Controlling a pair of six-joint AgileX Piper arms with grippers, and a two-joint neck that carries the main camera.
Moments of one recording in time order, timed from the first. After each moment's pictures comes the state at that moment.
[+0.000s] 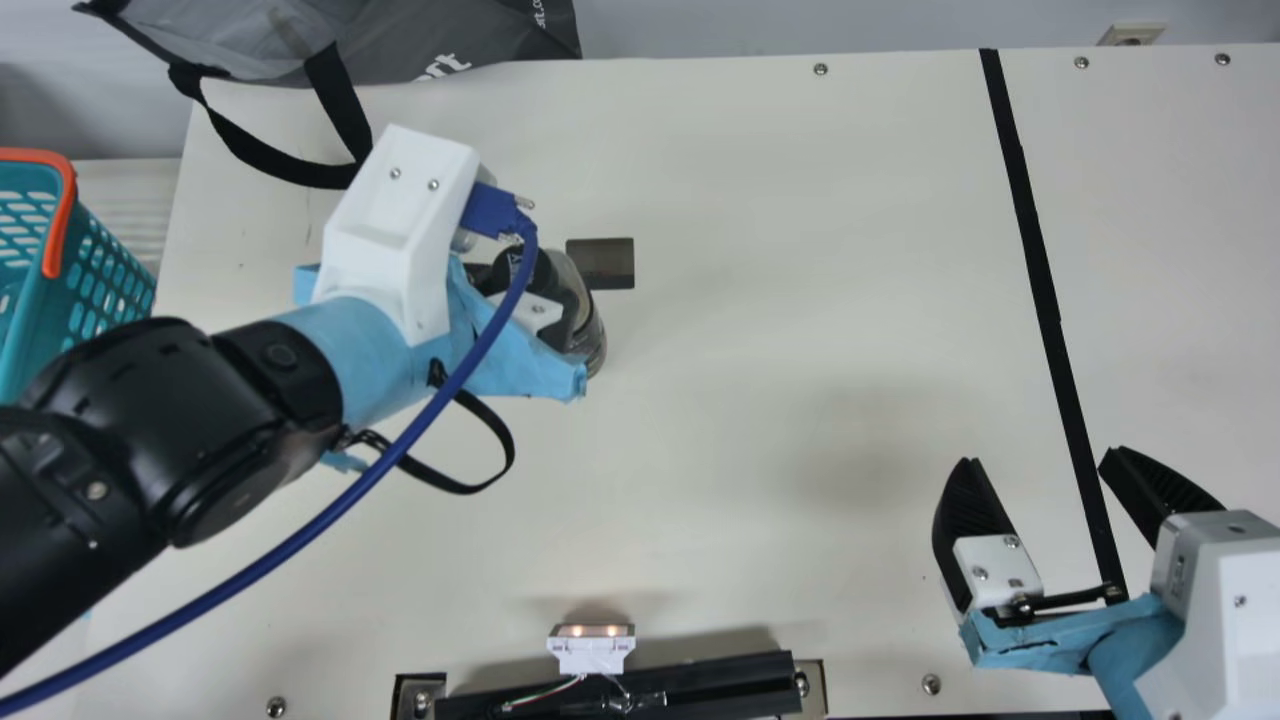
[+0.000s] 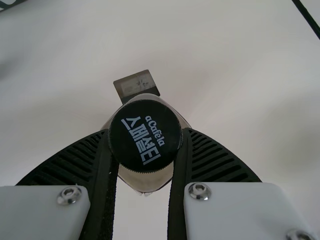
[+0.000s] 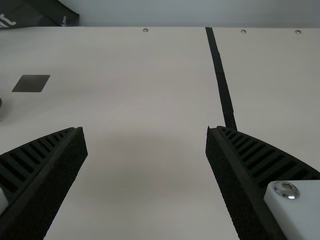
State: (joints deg) left arm -45.0 81.1 -62.0 10.5 36.2 -28.0; right arm -4.0 13.5 -20.3 4.8 38.1 -6.4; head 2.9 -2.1
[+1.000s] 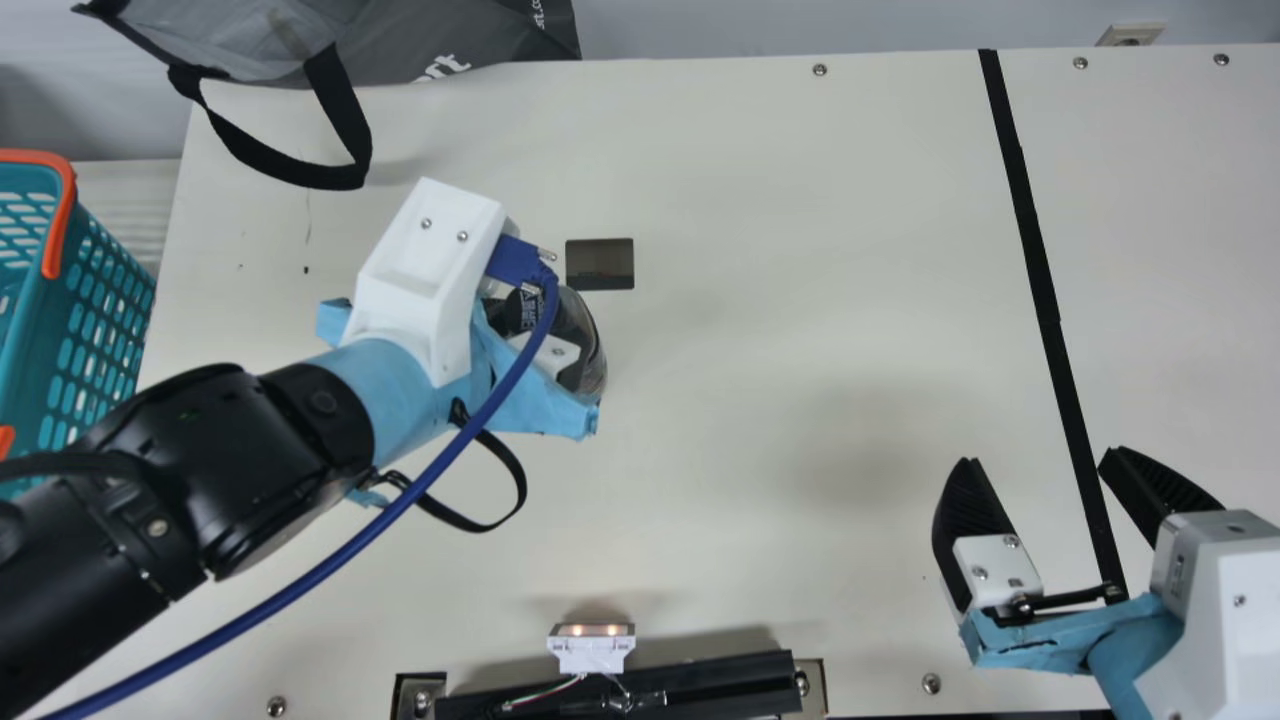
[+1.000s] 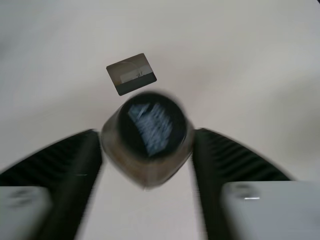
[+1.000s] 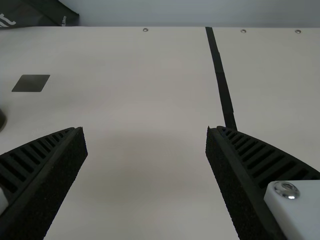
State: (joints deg) left arm -47.5 81.5 -58.2 13.7 34.2 -31.5; right arm -4.0 13.5 -20.3 4.8 38.2 -6.4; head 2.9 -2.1
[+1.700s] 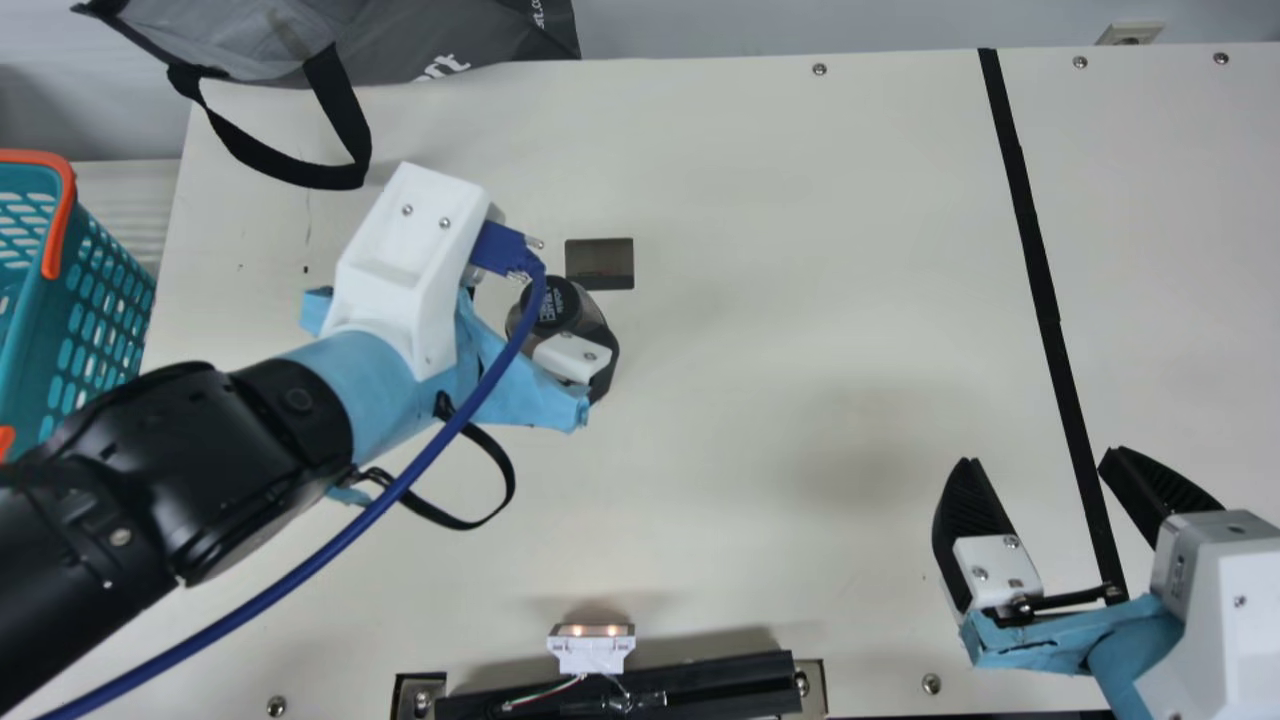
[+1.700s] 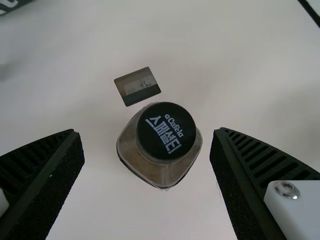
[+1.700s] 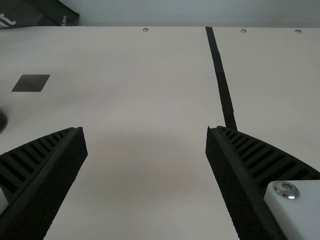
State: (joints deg) left arm -47.0 79.6 -59.5 14.9 35.1 -31.3; right arm -4.0 13.5 -20.3 4.8 38.2 -6.4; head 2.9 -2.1
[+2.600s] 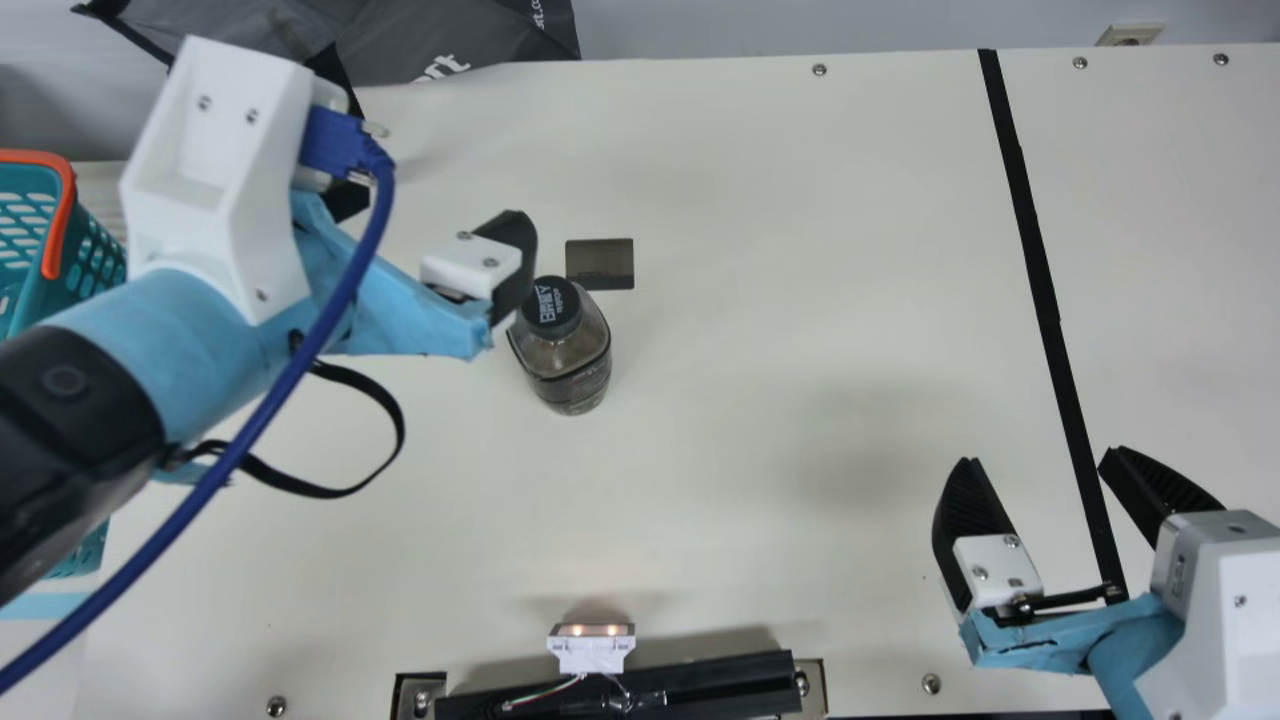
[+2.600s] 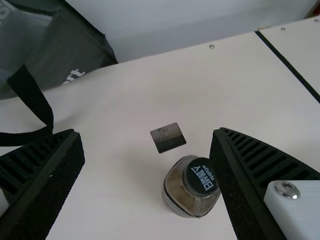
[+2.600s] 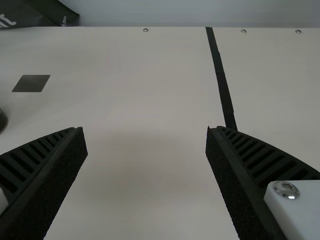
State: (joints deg) left arm -42.1 71.1 -63.9 20.1 37.4 -31.4; right arm -4.0 13.5 -20.3 4.9 38.1 -6.4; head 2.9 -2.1
